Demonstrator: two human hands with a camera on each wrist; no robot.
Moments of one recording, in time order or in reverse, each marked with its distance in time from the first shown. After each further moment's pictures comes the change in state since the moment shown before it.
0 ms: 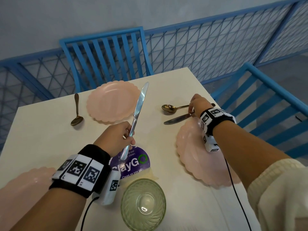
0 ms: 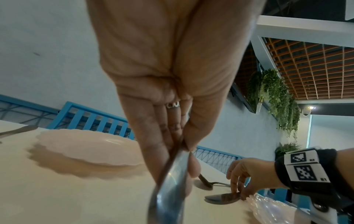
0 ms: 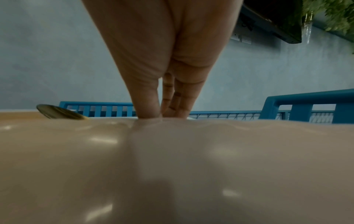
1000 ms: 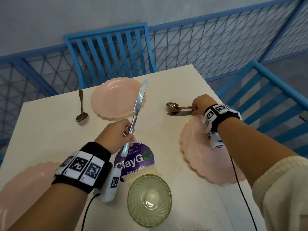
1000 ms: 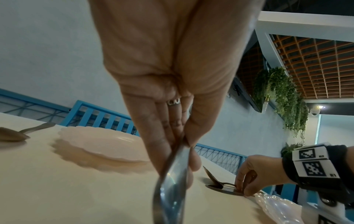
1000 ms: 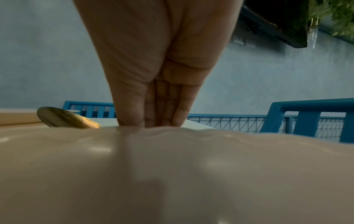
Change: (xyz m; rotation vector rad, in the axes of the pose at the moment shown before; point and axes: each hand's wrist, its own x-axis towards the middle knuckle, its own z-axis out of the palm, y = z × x) left_hand -0.001 -0.016 -0.004 -0.030 0.029 -0.026; right_hand -0.009 -0.001 0.002 -0.076 0.032 -0.058
